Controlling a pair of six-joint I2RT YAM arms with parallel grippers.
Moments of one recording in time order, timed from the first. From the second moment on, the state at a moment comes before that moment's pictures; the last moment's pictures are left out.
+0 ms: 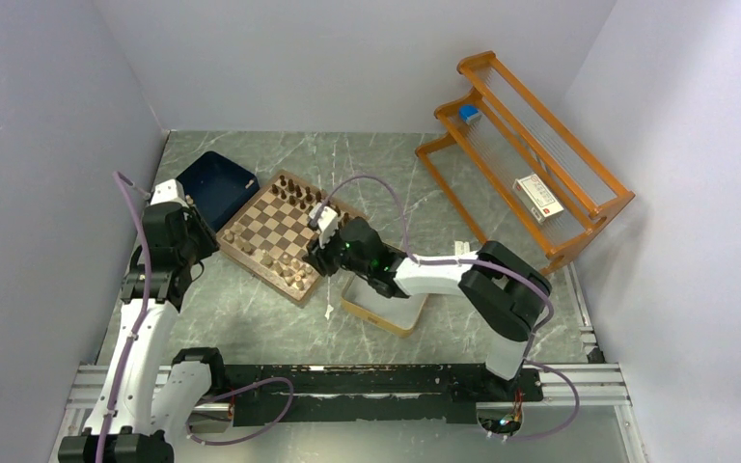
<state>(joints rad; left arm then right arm) 0.03 0.79 0.75 -0.51 -0.14 -0.36 0.96 1.79 0.89 0.58 -0.09 0.07</state>
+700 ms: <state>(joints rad) 0.03 0.72 0.67 -0.52 0.27 -0.59 0.90 1.84 1.25 -0.06 -0.53 -0.75</state>
